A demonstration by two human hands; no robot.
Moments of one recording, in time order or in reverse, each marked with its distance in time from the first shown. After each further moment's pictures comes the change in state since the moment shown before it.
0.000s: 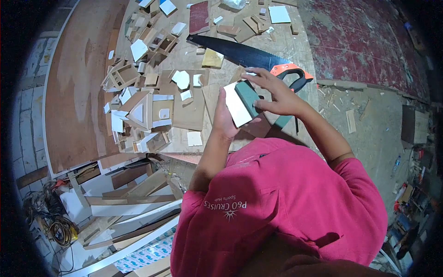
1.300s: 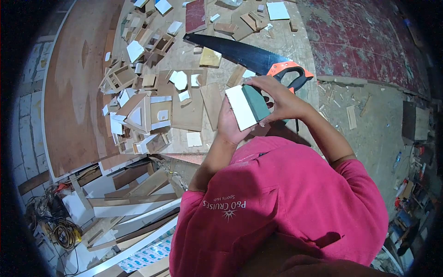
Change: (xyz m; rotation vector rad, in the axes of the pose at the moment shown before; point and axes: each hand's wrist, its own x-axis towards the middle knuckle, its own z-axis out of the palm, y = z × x) left_hand 0.006 -0.018 0.004 -0.423 -0.117 -0.080; right_hand -0.008 0.007 -0.002 0.016 -0.064 -0.187
